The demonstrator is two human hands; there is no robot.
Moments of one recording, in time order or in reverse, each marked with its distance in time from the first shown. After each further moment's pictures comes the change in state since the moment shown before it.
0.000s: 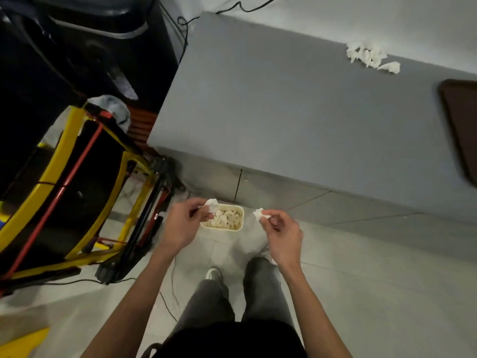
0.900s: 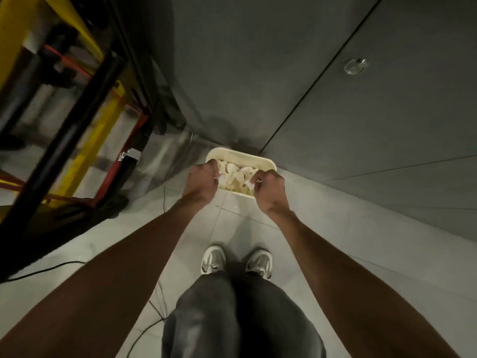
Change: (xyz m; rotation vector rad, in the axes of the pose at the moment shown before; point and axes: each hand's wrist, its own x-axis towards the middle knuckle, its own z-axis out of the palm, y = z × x) left_hand 0.216 -0.402 0.158 0.585 -0.023 -0.130; right_hand 0.186 0.360 0.274 -0.726 -0.381 -0.073
